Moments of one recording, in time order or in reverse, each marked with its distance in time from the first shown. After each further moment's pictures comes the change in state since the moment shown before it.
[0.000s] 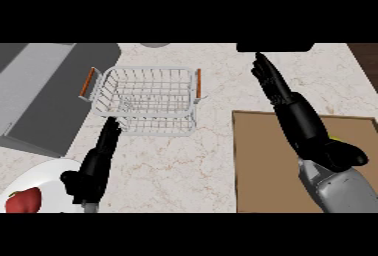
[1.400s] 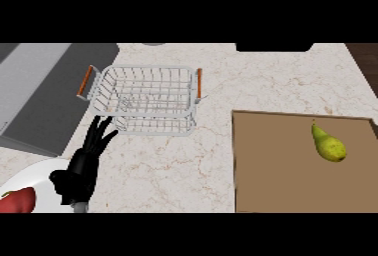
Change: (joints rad) left arm 0.015 0.026 0.052 -0.007 -0.029 0.024 0.003; right arm 0.065 -0.598 -0.402 0.428 -0.151 0.260 0.645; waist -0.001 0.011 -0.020
